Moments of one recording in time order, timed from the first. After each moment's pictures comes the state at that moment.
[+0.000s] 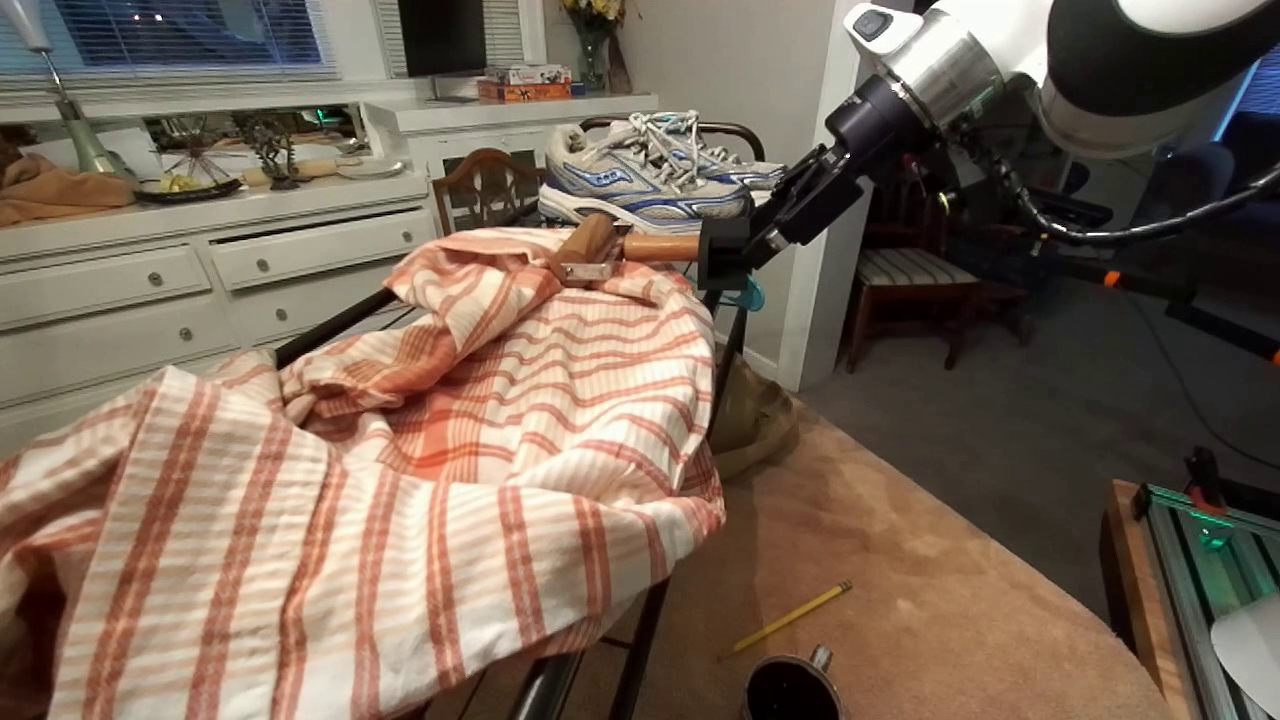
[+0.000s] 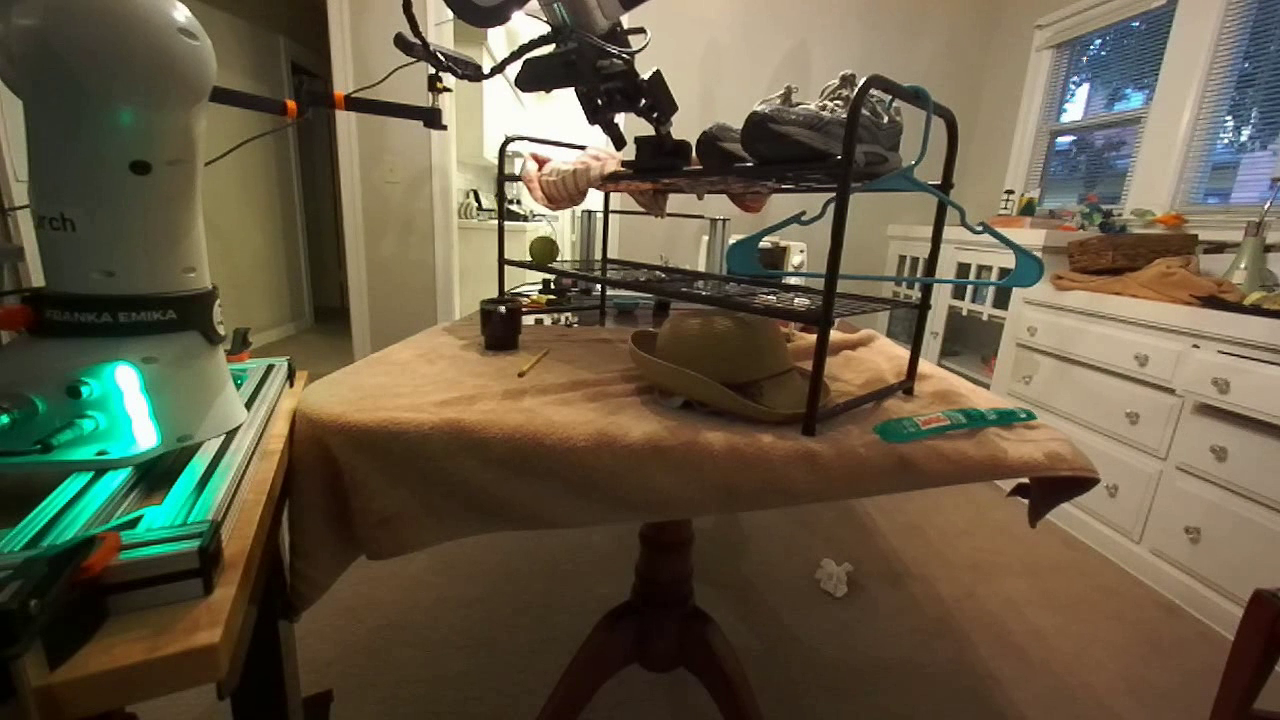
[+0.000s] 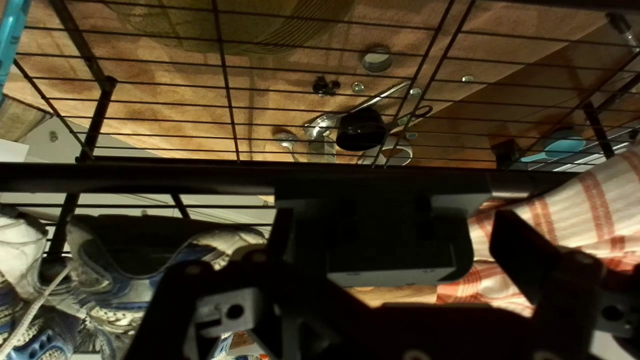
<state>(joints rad) 0.50 -0.40 -0.38 -2.61 0.32 2.96 -0.59</state>
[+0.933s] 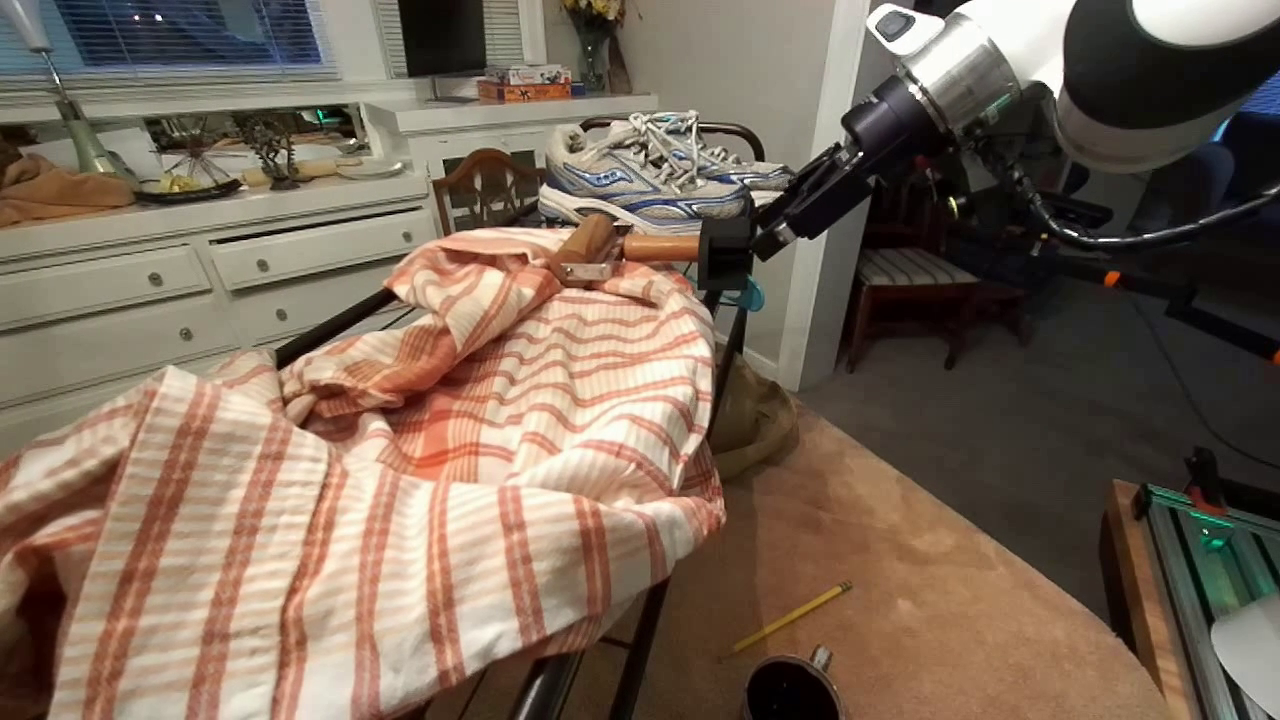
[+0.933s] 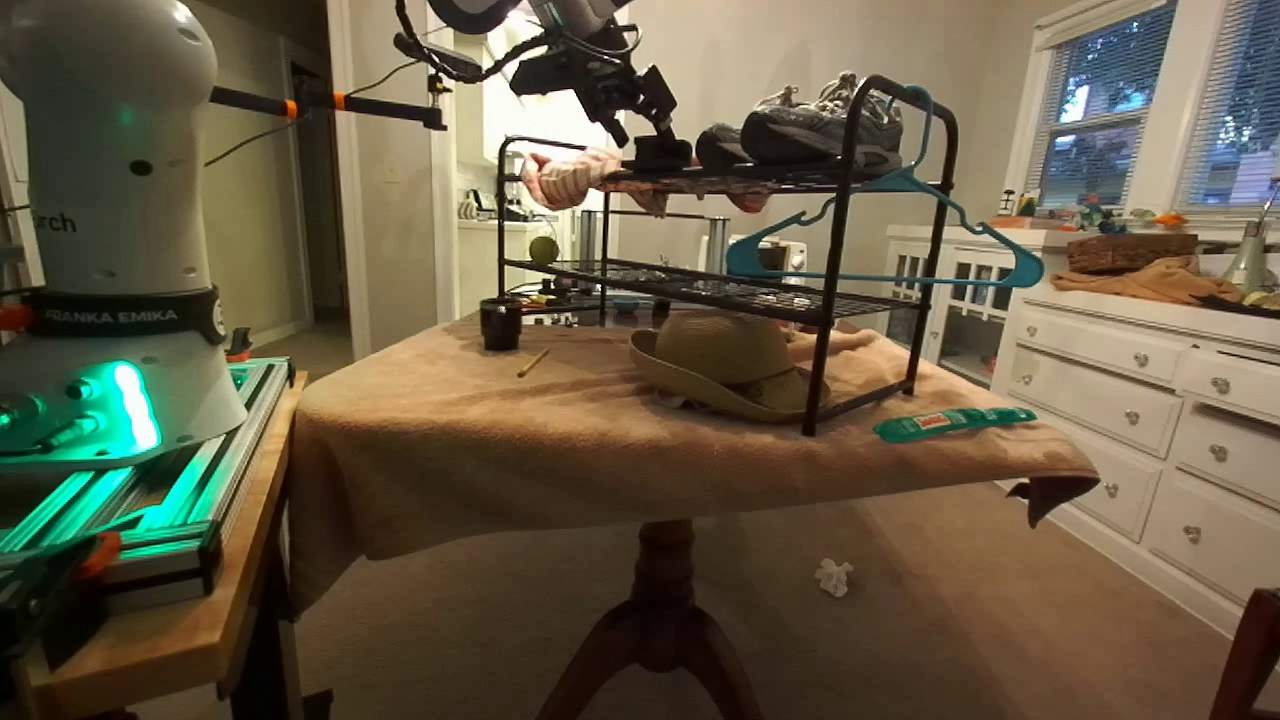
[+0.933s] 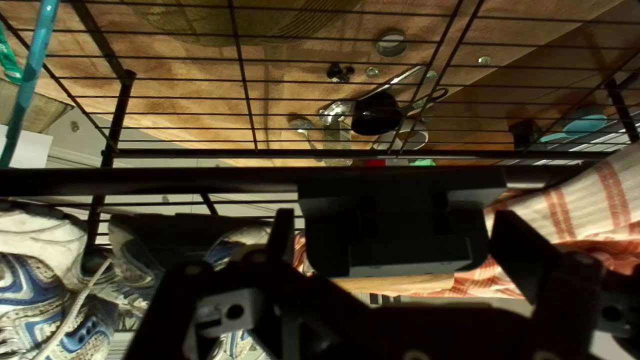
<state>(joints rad) 0.51 -0.43 -0.39 -2.66 0.34 3.05 -0.59</state>
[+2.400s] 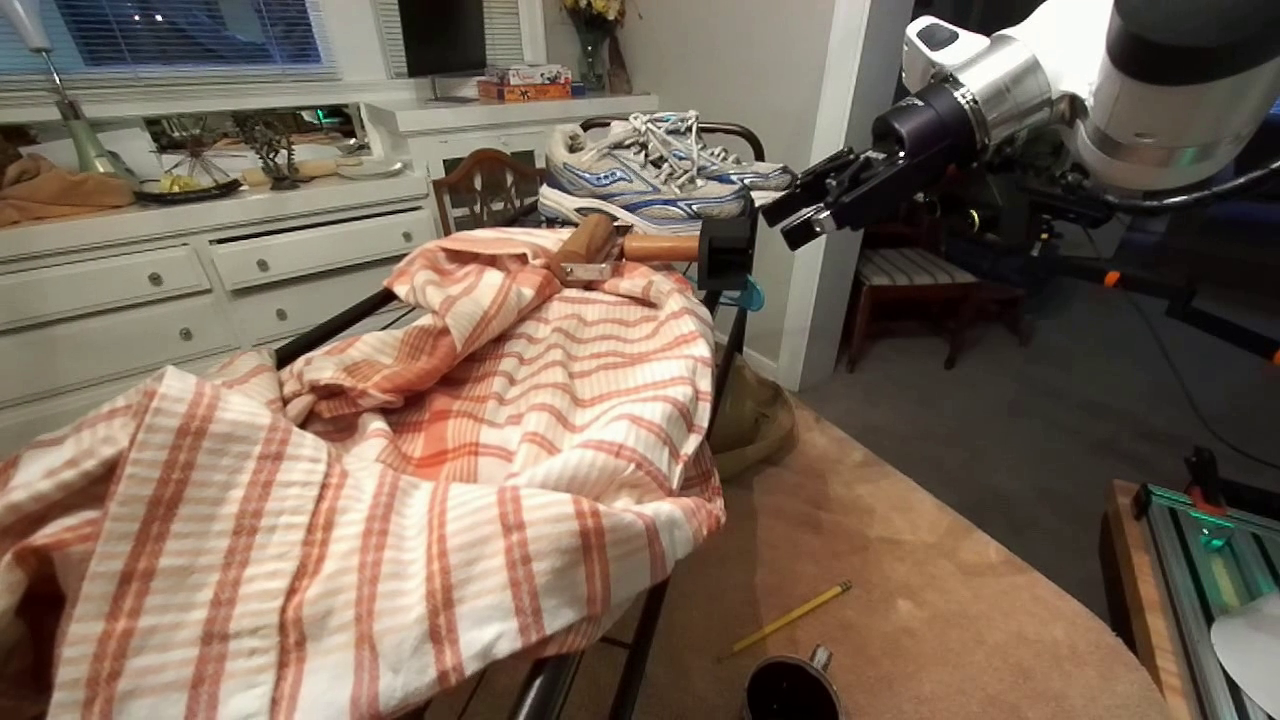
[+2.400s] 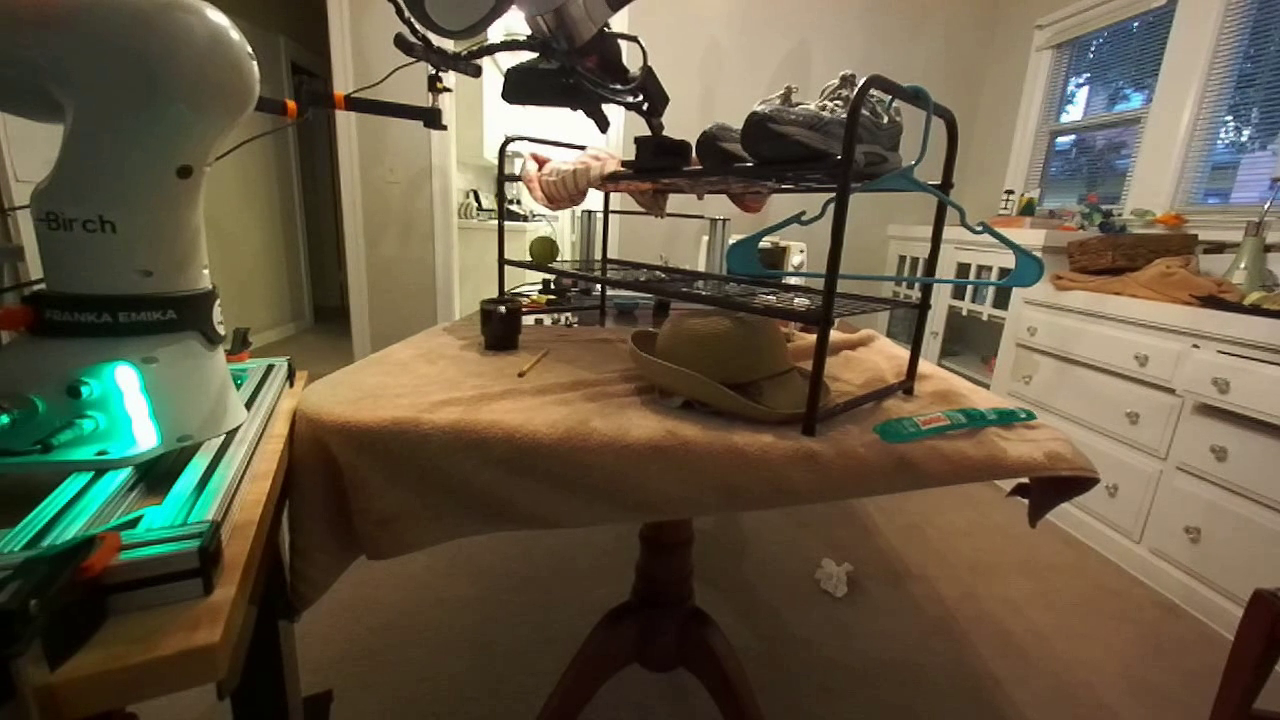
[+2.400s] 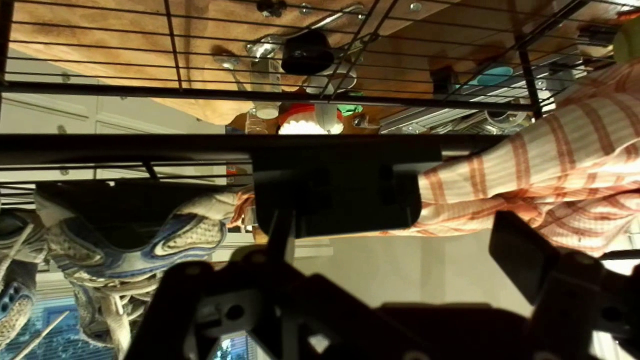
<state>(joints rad) 0.95 -0.71 -0.85 -2.74 0.43 3.14 -0.97</state>
